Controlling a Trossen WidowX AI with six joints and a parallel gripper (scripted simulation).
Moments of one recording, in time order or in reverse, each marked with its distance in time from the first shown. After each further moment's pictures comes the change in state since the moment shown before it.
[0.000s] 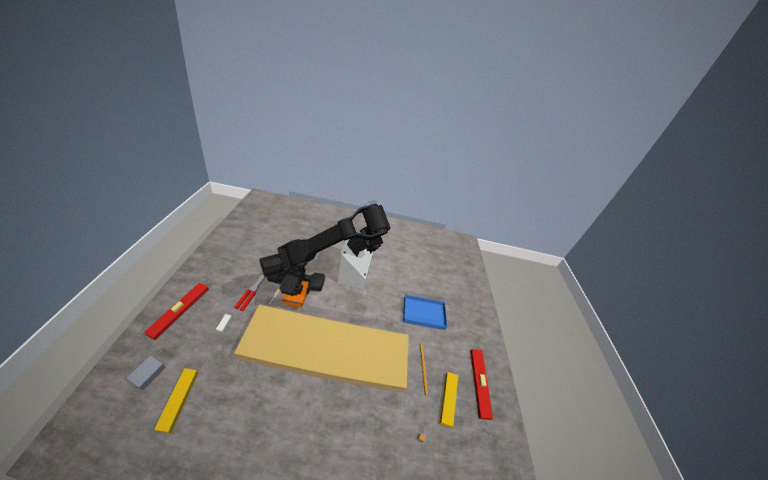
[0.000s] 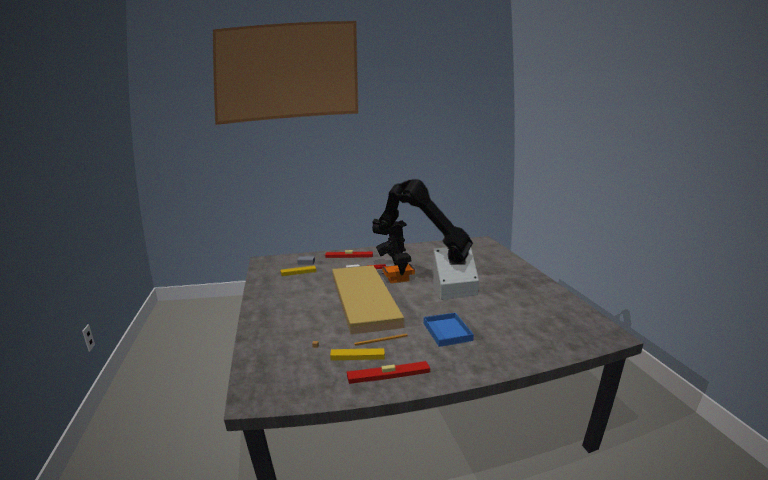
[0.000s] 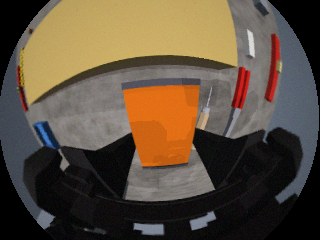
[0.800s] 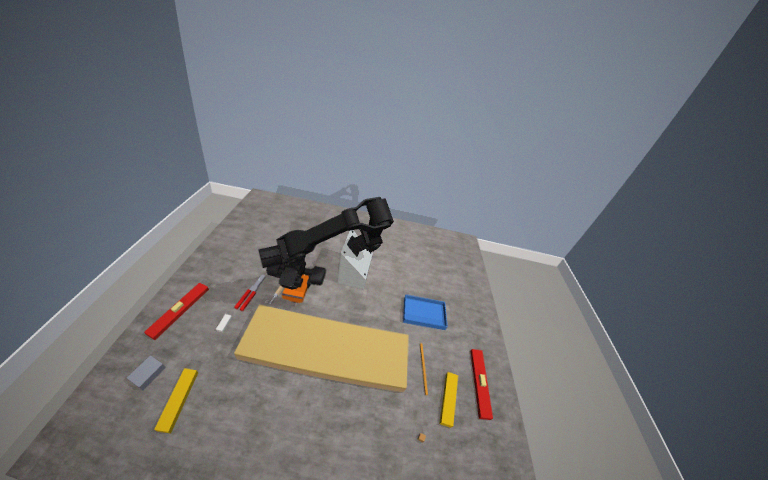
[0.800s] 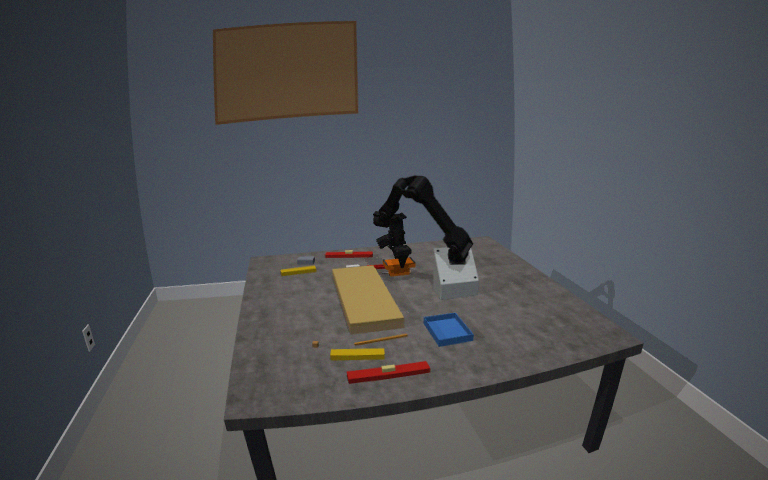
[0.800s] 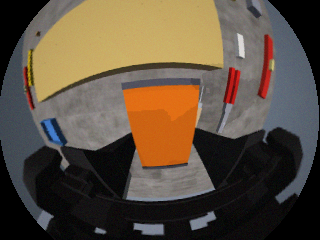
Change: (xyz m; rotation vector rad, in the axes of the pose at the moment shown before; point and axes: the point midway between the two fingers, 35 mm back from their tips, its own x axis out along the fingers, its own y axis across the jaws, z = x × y) arm -0.032 0.001 -0.003 0.007 -0.001 0.009
